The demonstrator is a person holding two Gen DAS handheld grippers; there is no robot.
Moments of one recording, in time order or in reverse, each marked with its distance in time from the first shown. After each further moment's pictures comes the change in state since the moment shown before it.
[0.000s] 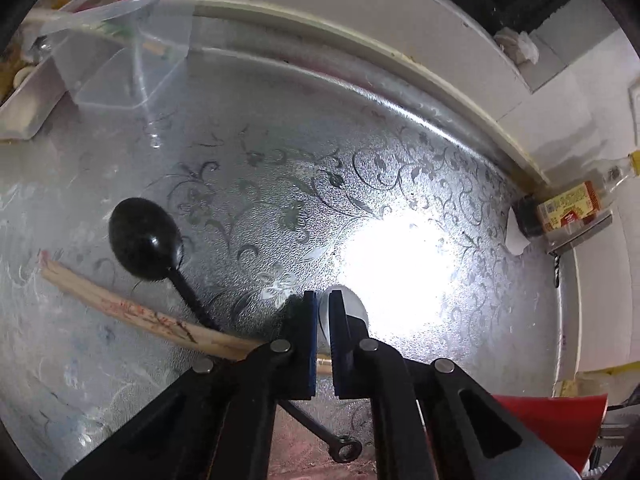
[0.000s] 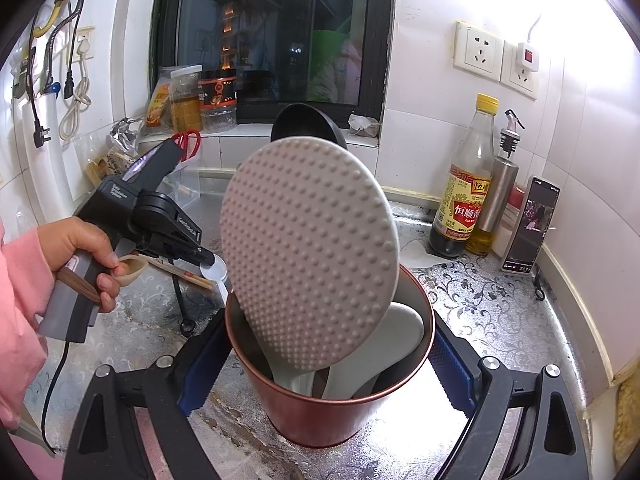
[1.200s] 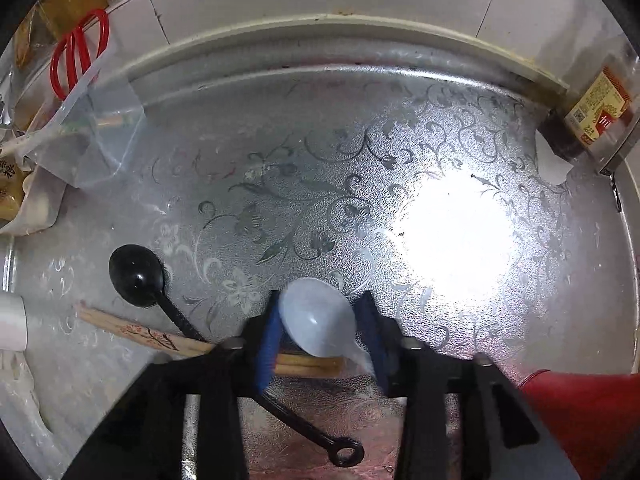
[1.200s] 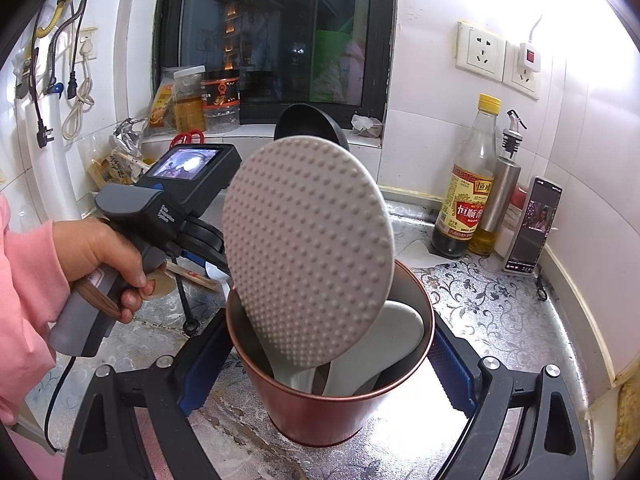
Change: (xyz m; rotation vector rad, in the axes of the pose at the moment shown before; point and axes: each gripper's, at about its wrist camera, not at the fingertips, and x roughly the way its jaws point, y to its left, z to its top) left arm 0.029 -0.078 -0.010 0.277 0.061 0.304; right arm -0.003 -0.001 0.000 -0.005 0.006 0.011
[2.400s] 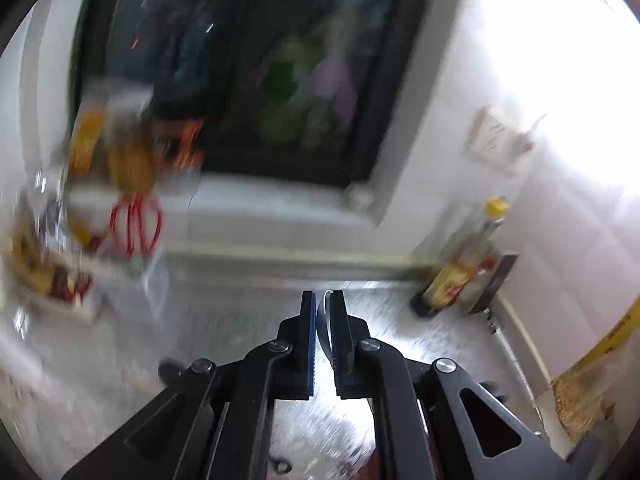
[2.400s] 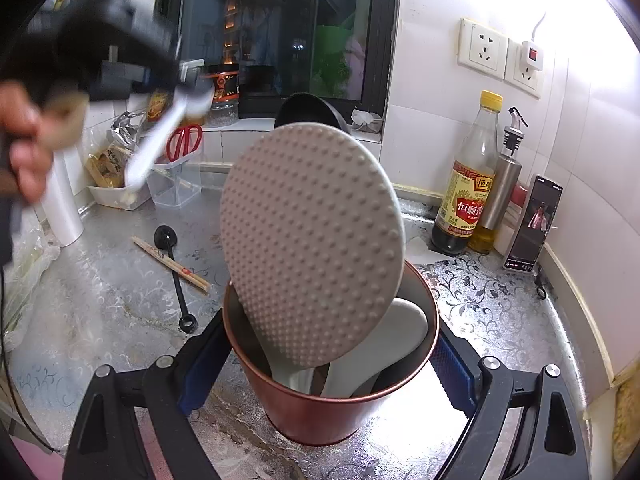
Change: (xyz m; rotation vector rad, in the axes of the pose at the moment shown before) left arm -0.214 0.026 -0.018 -0.033 -0.620 -0.259; right arm 0.004 0.000 -0.001 -0.006 0.014 -0.004
